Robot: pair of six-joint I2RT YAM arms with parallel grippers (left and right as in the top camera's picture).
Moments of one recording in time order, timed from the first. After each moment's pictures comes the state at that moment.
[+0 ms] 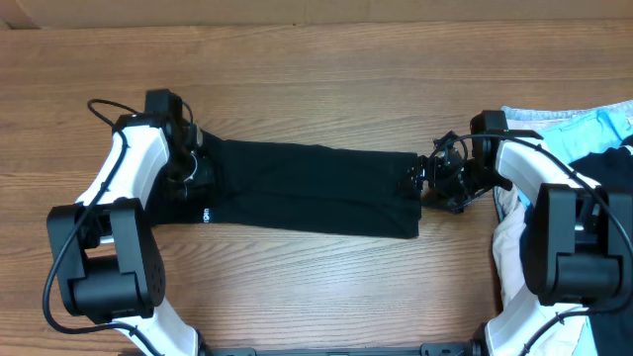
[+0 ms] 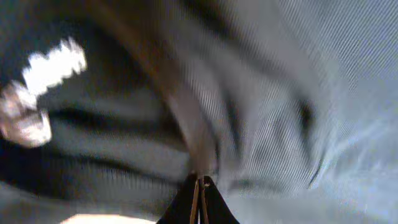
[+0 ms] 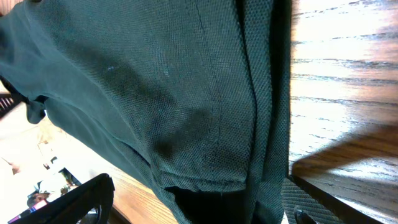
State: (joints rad) left arm 0.08 1.88 1.29 -0.98 0.13 -0.16; right arm -0.05 1.90 1.13 -0.84 -0.69 0.12
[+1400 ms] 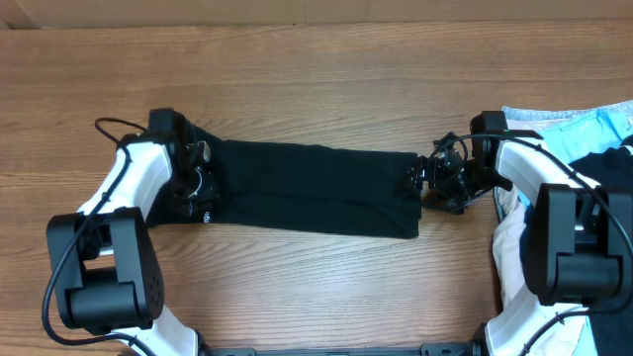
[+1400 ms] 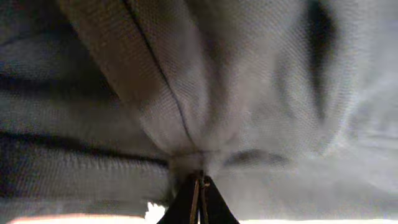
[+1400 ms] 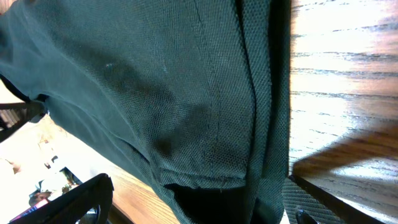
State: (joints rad) left arm 0.08 1.83 1.17 -0.92 0.21 -0.12; right arm -0.05 1.90 1.13 -0.85 -0.69 0.12
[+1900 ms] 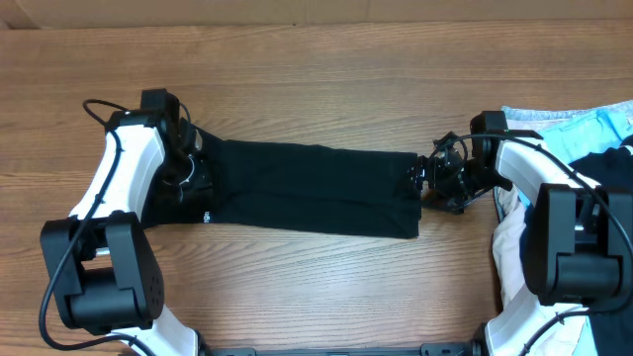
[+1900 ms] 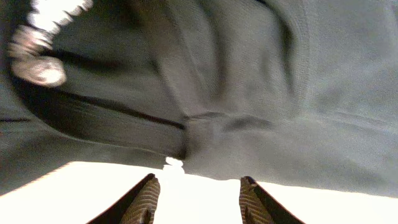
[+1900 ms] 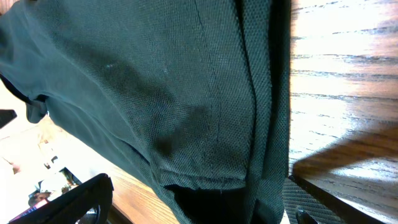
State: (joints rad) left arm 0.09 1.83 1.32 -1.08 0.12 -0.14; right arm -0.05 1.90 1.13 -0.84 -0.69 0.12
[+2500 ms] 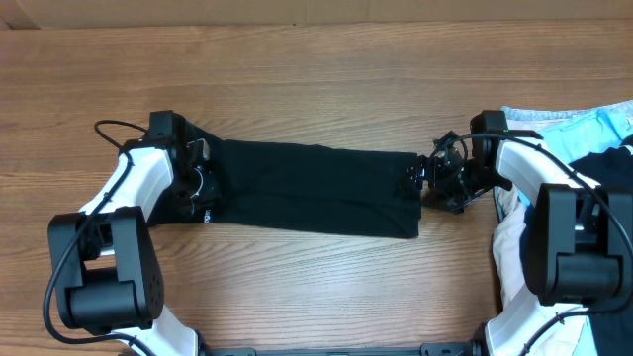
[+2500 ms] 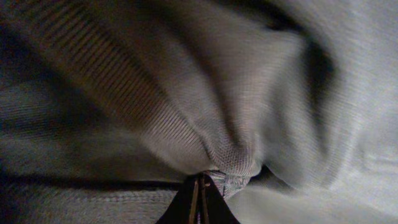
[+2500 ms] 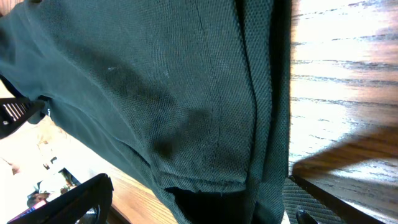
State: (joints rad) left arm 0.09 1.83 1.10 -0.78 0.24 -0.14; right arm -0.05 1.90 1.13 -0.84 -0.69 0.12
